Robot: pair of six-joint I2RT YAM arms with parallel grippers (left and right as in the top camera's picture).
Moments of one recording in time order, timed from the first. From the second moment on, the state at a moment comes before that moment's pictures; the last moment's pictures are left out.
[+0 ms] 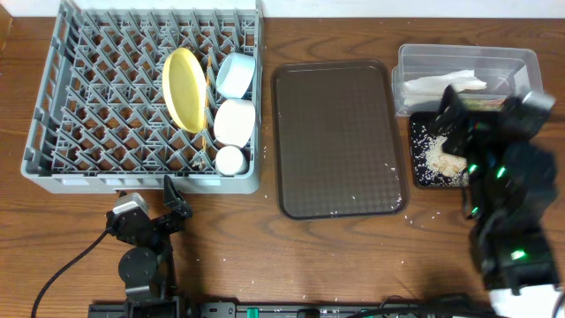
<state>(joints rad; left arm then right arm) 0.12 0.01 0.04 -0.13 -0.14 -0.23 0.12 0.79 0.75 -0.12 0.20 0.33</state>
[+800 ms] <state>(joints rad) 0.12 0.01 0.04 -0.13 -0.14 -0.23 0.07 0.03 0.01 -0.05 0.17 0.30</state>
